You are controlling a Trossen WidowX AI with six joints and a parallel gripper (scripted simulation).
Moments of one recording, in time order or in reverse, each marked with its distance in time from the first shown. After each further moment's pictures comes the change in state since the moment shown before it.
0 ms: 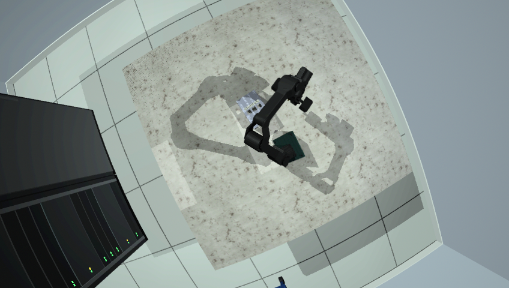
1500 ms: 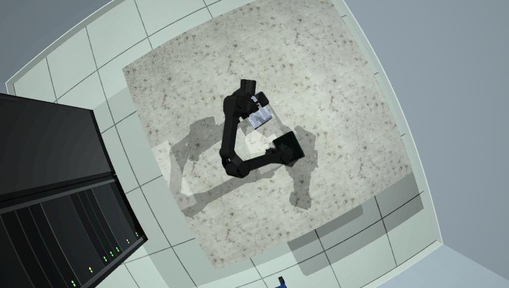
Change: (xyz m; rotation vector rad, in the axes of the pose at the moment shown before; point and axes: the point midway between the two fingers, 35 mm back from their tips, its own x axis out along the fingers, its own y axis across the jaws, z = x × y) arm -0.011 0.122 -0.163 -1.190 0.005 0.001
